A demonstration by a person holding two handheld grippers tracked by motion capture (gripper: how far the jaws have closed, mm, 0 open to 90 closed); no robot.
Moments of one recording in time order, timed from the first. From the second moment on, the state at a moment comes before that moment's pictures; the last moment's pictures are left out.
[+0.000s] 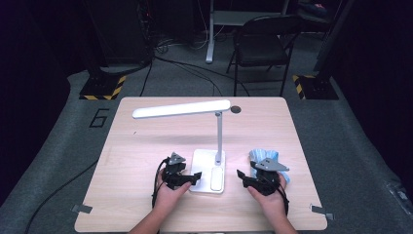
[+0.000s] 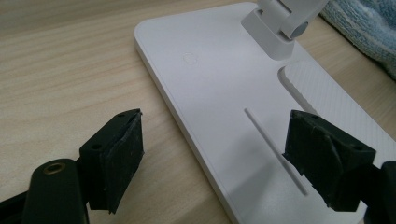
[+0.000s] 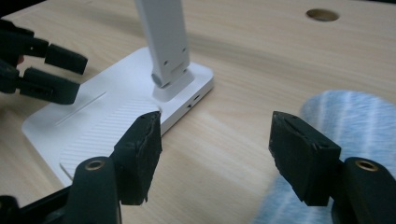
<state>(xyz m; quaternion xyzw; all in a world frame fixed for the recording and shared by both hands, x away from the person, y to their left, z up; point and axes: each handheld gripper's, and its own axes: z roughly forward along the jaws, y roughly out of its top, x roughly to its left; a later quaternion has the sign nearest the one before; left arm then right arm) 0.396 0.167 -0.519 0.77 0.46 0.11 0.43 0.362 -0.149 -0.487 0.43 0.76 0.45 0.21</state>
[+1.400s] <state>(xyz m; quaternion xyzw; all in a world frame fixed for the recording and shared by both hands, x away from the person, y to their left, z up) 0.401 0.185 -0.522 0.76 0.48 0.11 0.42 0.372 -0.071 -0.519 0.39 0.81 0.42 0.14</state>
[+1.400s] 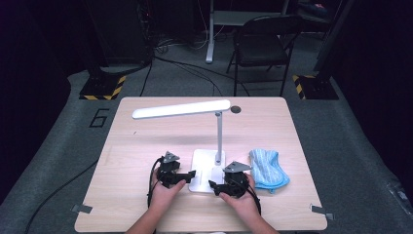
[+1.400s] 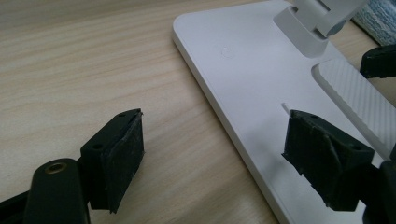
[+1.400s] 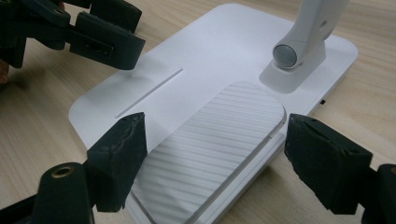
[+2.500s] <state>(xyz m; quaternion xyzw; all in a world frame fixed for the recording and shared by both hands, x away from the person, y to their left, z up) 0.412 0.195 -0.521 0.76 0.48 0.11 0.43 0.391 -0.093 -0.520 0.39 0.80 0.44 0.12</state>
